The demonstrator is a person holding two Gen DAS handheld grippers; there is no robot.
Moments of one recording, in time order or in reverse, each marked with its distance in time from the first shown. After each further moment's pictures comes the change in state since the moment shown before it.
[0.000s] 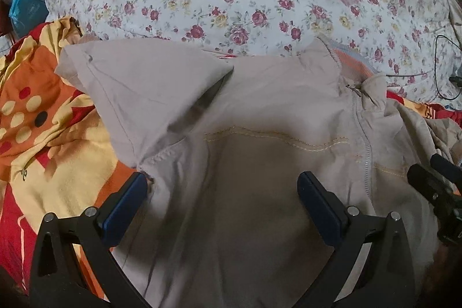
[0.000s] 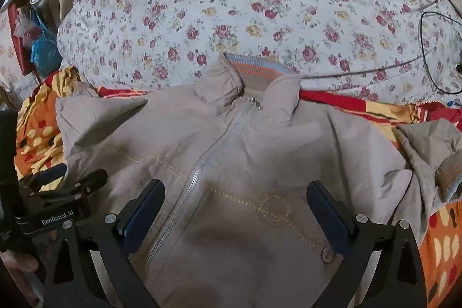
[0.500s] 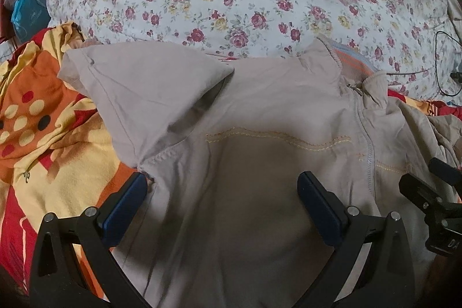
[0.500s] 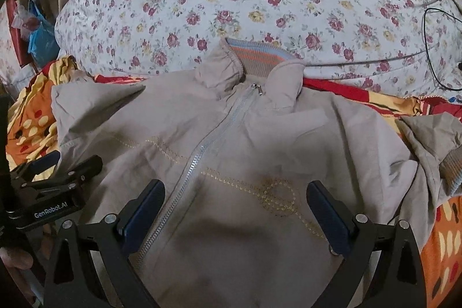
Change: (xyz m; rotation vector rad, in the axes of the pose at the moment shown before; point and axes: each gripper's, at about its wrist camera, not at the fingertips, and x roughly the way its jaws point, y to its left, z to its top) left arm 0.001 -0.002 0.000 0.013 -0.019 0.015; right arm 0.008 0.003 -0.005 -0.025 0.037 -0.016
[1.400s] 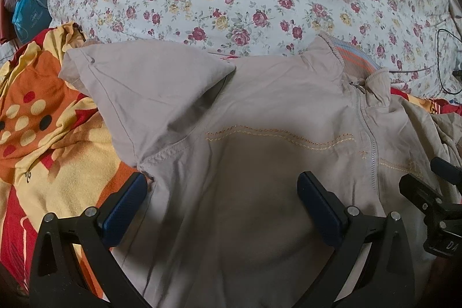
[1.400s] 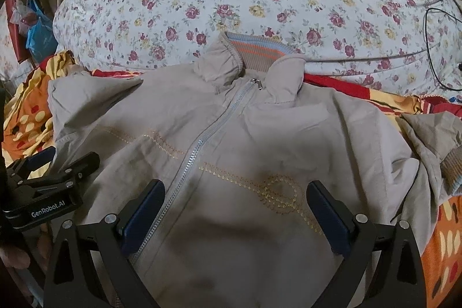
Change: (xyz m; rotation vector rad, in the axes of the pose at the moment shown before) left arm 0.002 -0.002 -0.002 0.006 0.000 0.012; right arm 0.003 0.005 -0.002 -0.012 0.006 -0.017
